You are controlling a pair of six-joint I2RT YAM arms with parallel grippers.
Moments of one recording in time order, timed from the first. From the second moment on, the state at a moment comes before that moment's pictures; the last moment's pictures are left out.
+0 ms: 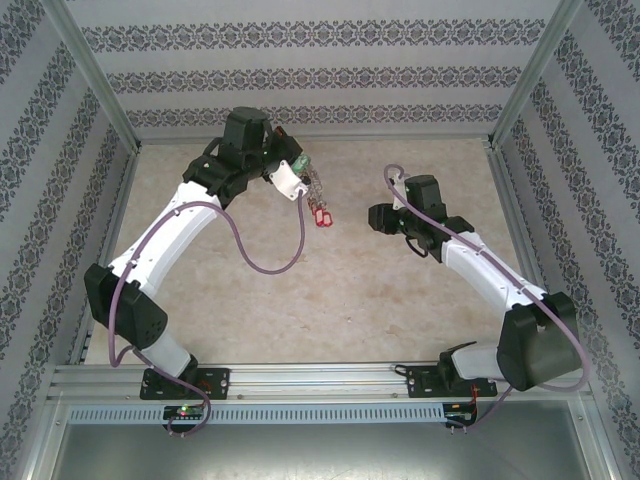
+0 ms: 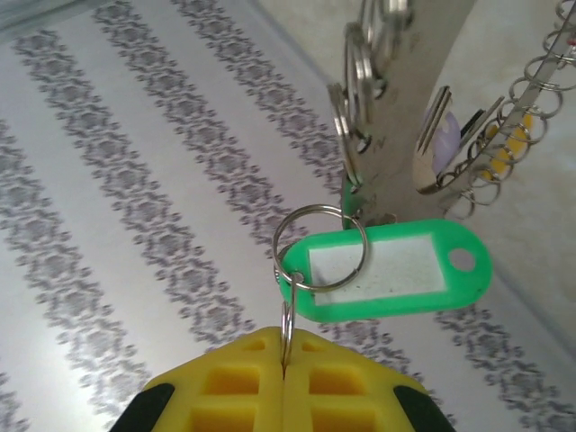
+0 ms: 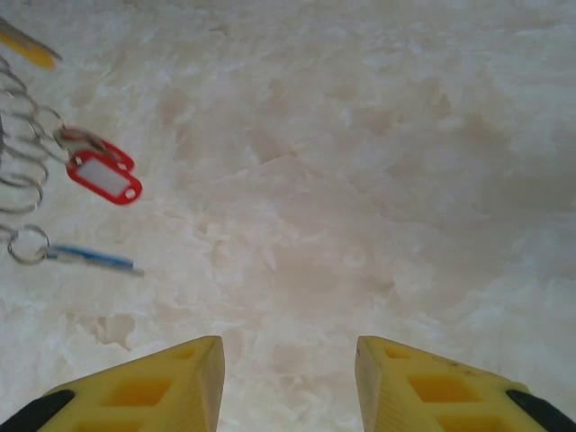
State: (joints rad) left arm -0.45 1.63 1.68 -0.56 0.12 2.05; right arm 0.30 1.34 0.93 -0.31 -0.19 0.27
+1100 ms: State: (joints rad) left arm -0.40 2.18 2.05 -0.77 -0.25 1.23; right arm 0.29 1.37 0.96 -0.32 -0.22 0.29
